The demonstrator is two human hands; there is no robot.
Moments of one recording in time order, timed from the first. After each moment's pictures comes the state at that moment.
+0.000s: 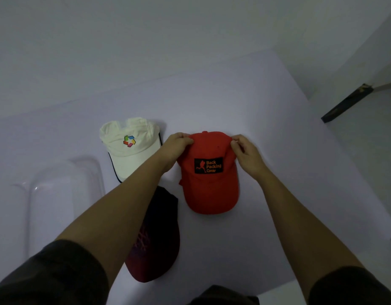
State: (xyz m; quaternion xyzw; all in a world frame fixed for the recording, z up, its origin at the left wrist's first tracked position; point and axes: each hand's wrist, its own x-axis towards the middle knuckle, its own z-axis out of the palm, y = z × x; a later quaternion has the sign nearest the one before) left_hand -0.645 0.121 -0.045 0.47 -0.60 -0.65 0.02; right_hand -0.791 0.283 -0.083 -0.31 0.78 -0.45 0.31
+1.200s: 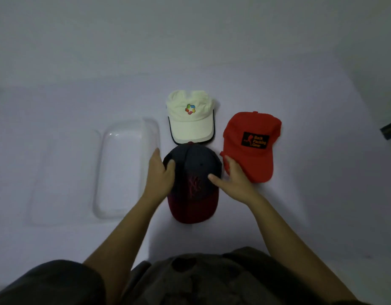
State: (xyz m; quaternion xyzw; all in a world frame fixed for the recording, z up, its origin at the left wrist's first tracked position) left_hand -0.427 0.202 -0.022 0.61 -0.66 -0.42 0.16; right_hand -0.603 0.303 -0.067 -0.39 0.73 -0.33 0.46
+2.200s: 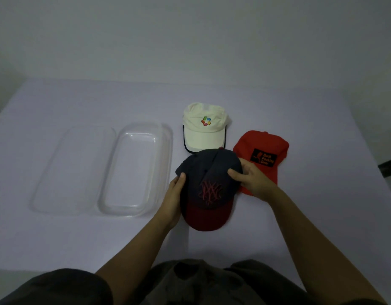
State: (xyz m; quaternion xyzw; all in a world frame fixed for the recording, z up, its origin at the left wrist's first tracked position) left_hand -0.394 0.237 -0.051 0.48 -0.36 -0.77 0.23; right_hand -0.616 0.278 -0.017 -0.39 0.56 -0.42 0.60
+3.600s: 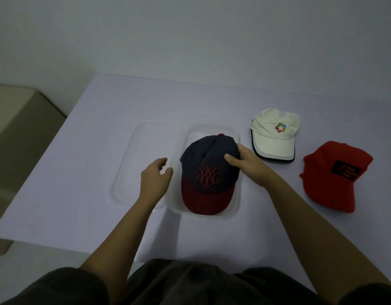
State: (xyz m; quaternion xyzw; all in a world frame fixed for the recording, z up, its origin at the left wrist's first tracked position) left_hand -0.167 0.127 -0.001 0.67 -0.59 -0.40 0.19; right_hand -0.417 0.154 0.002 -0.46 0.58 -0.37 0.56
